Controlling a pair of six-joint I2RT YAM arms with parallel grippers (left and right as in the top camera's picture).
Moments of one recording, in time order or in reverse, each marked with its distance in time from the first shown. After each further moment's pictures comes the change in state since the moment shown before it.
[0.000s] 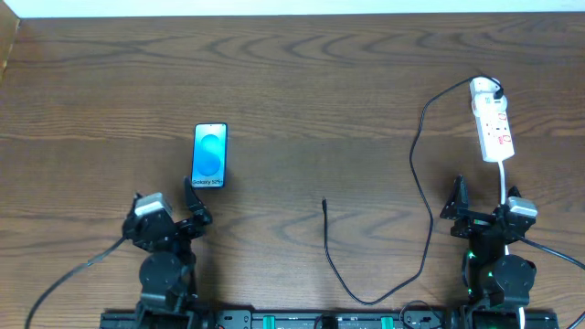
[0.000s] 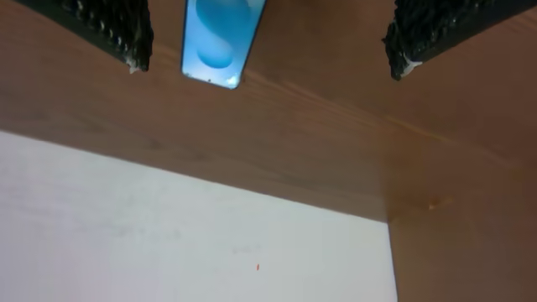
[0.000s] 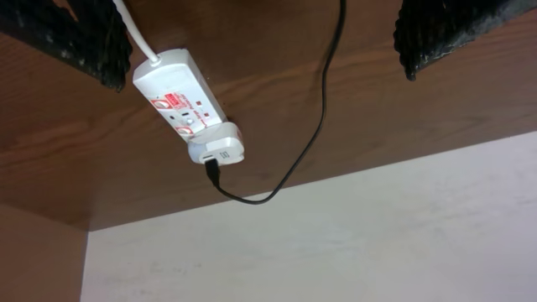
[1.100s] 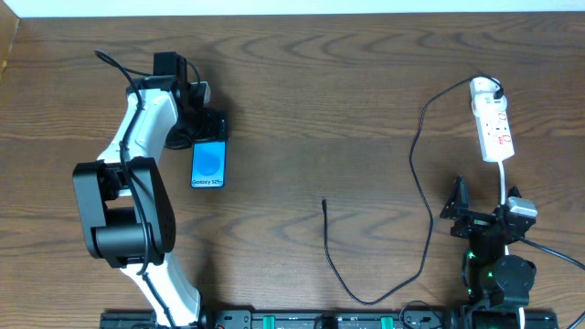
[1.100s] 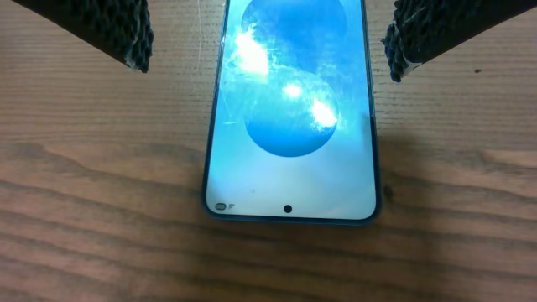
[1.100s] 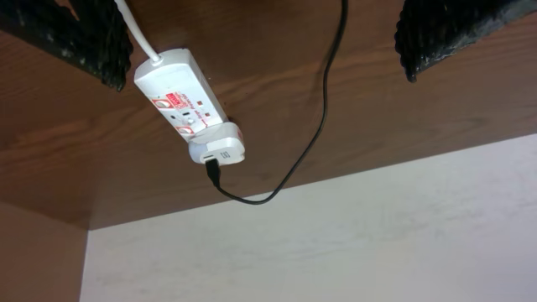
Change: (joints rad) left arm 0.214 1.886 1.279 -0.678 0.576 0.161; right arm 0.000 0.000 0.000 0.000 0.002 0.000
